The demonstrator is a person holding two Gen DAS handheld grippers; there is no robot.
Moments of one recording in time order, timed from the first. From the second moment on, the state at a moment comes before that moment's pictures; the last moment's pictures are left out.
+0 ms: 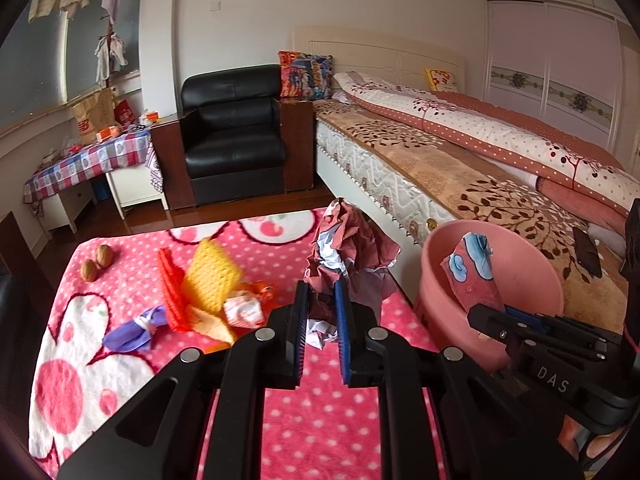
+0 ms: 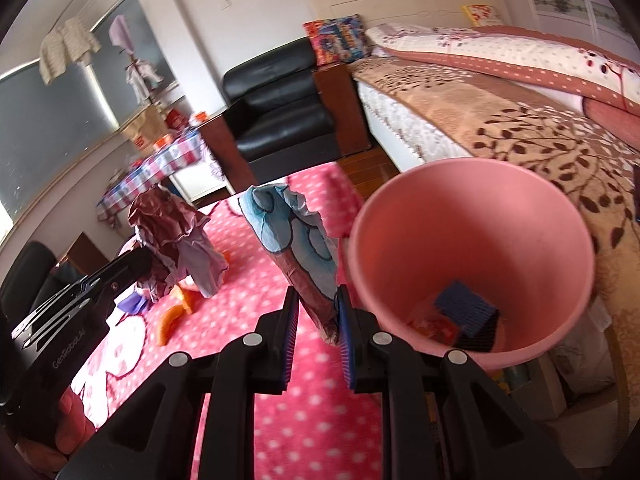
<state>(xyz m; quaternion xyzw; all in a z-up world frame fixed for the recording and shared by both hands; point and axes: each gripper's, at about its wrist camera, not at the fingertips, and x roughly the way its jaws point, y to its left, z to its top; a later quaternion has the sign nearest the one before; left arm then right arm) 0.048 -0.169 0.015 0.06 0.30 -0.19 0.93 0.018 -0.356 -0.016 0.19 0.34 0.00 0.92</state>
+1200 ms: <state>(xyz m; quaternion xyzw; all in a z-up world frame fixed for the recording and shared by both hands) 0.081 -0.303 -0.023 0.07 0.34 -0.32 0.88 0.021 -0.478 -0.050 0.24 0.36 -0.14 0.89</state>
